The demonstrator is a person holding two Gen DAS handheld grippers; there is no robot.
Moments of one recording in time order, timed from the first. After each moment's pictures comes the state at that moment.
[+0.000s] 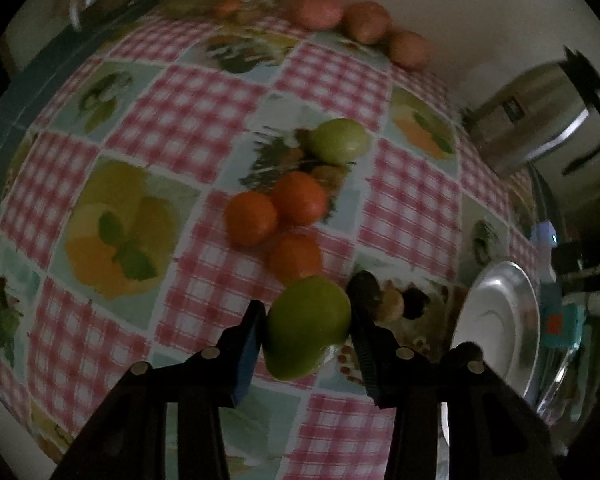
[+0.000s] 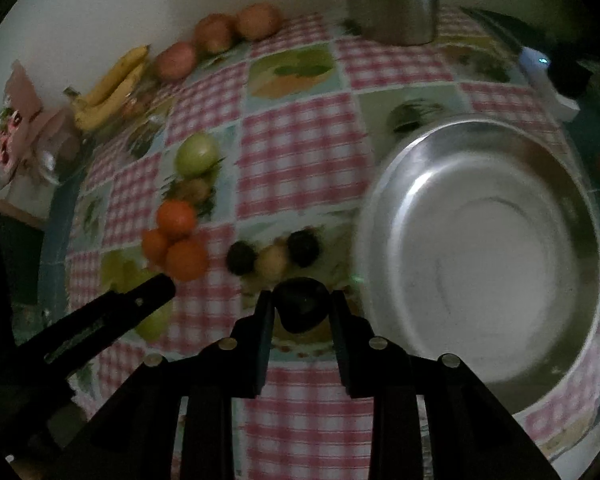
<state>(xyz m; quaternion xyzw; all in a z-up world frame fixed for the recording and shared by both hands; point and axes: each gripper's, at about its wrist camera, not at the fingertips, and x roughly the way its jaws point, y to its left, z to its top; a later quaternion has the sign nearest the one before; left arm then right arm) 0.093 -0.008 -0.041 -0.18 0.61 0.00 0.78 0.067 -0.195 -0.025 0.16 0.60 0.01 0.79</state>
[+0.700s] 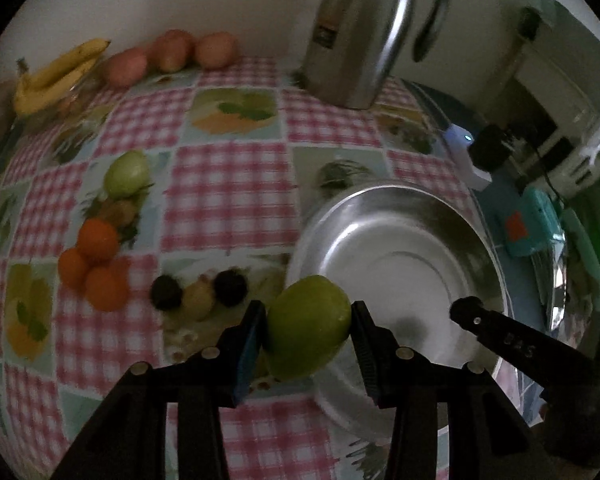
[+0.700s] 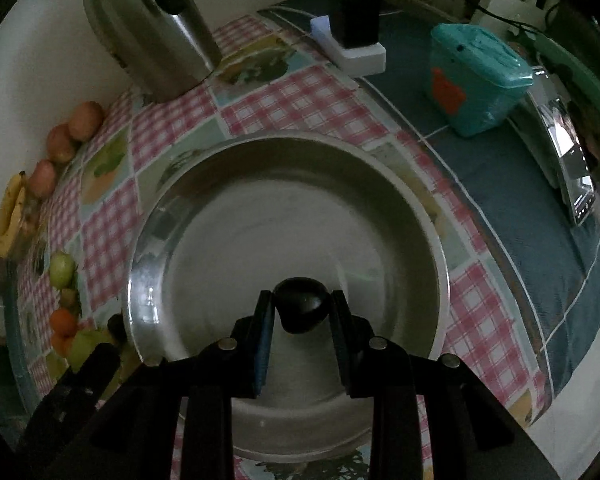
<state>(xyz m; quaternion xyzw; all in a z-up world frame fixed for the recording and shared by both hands) 0.074 -0.163 -0.028 -0.03 0.55 -0.15 0.82 0.028 -0.340 -0.037 0.24 0.57 -0.18 0.77</state>
